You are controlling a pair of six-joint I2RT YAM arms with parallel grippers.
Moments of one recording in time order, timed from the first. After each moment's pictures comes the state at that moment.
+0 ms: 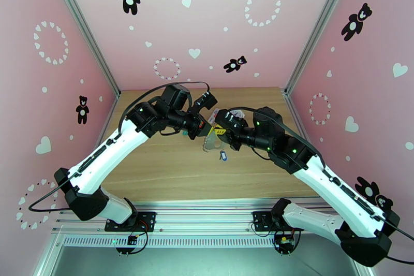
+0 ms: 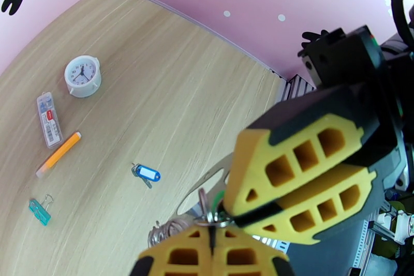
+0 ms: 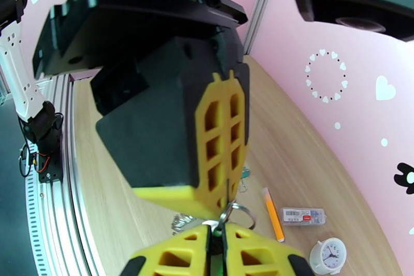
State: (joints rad) left arm -0.75 1.52 1.76 -0.96 0.51 -0.05; right arm 0.73 1.04 1.18 -0.50 -0.30 -0.36
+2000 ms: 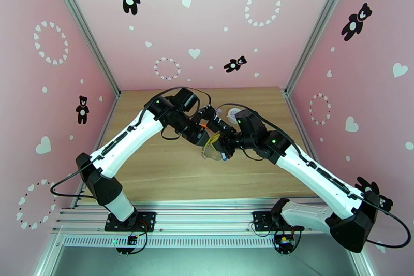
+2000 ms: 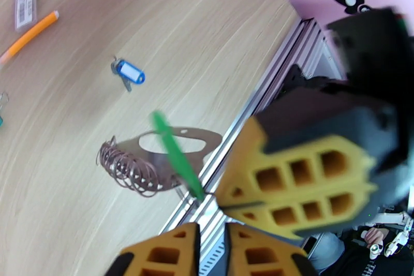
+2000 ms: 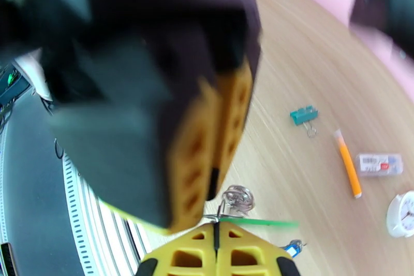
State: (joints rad) left arm -0.71 1.65 1.81 -1.26 0.59 -0.11; right arm 0.69 1.19 1.14 -0.63 -0.46 -0.20
